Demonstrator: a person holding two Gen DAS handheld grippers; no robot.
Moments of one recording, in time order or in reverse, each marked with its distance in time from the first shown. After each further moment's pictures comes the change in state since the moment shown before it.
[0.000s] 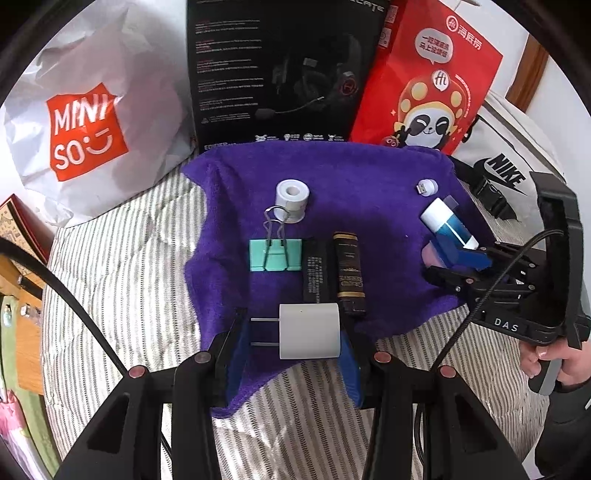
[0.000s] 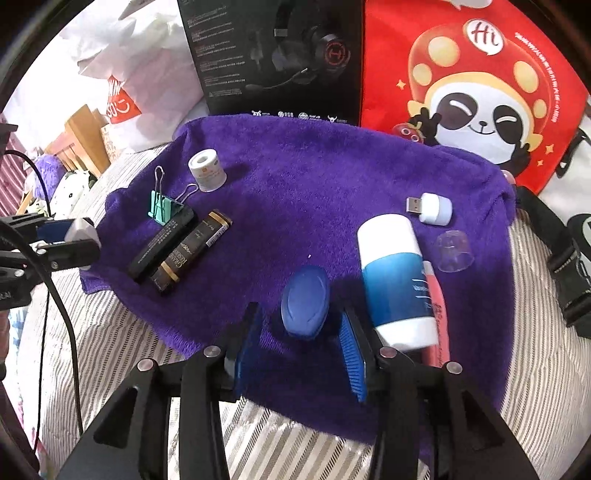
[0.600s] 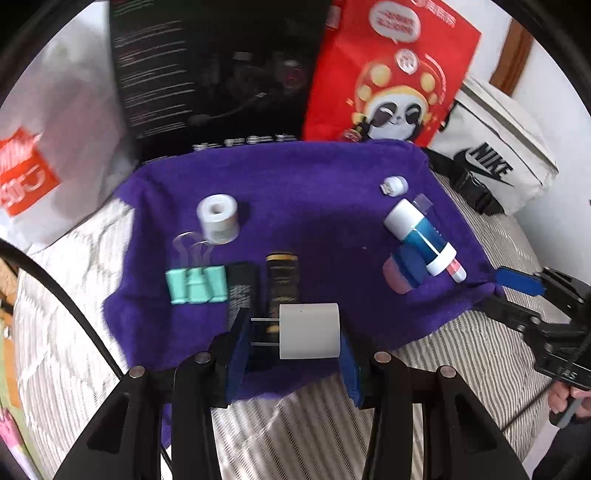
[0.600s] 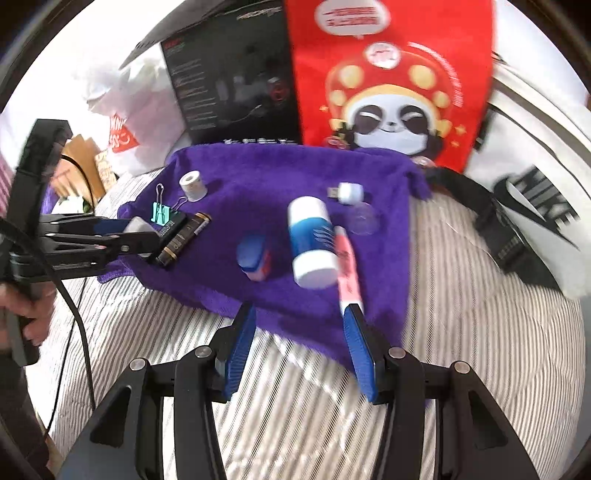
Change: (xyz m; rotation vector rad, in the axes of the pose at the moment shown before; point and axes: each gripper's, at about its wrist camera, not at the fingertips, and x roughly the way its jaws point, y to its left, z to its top) left arm 0.033 -0.053 0.022 0.061 0.007 -0.048; right arm -0.076 -0.041 -0.048 0.097 -0.081 -0.043
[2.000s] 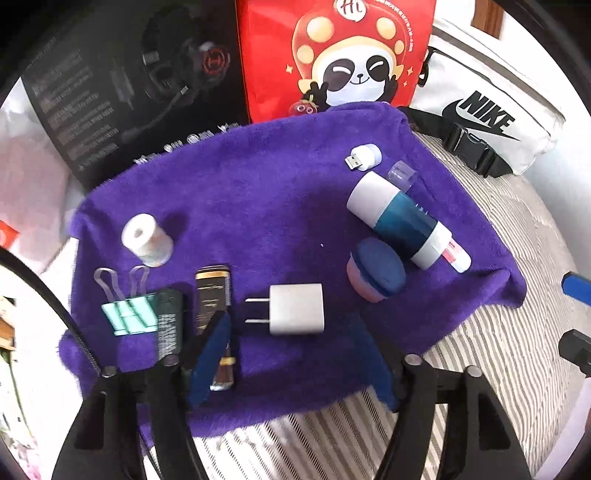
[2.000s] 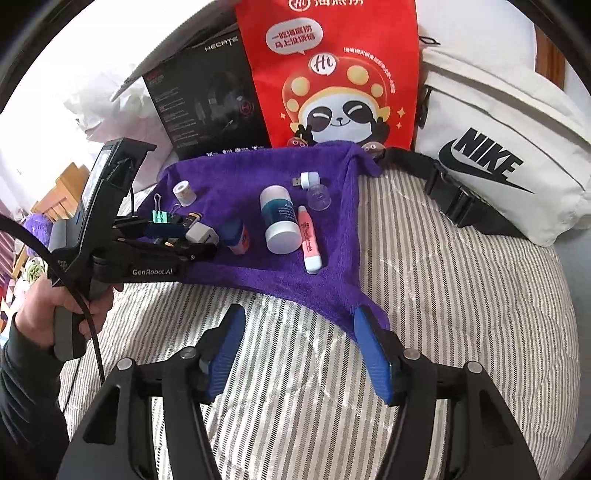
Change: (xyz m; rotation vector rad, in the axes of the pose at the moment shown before) left arm 0.030 -0.057 0.006 0.124 0.048 0.094; right arm -0.053 -0.022 -0.036 0.111 -0.034 -0.010
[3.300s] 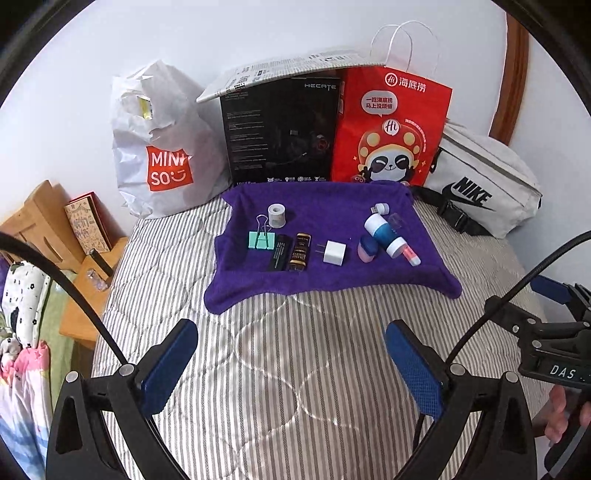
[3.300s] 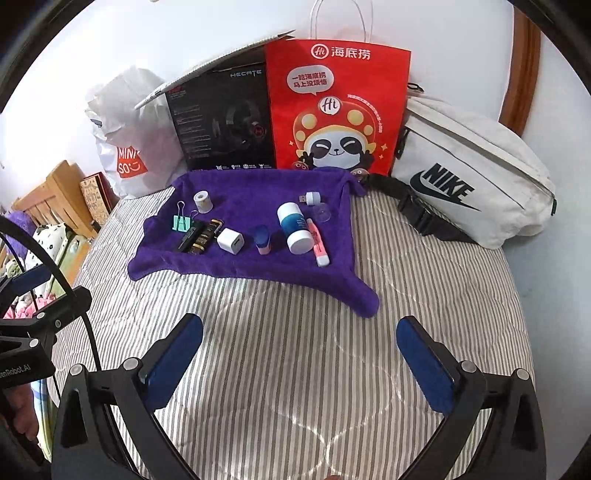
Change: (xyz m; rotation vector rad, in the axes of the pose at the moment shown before) left arm -0.202 -0.005 -0.116 -0.283 -0.198 0.166; right arm -0.085 0.061 -0.006 -0.001 -0.014 -0.151
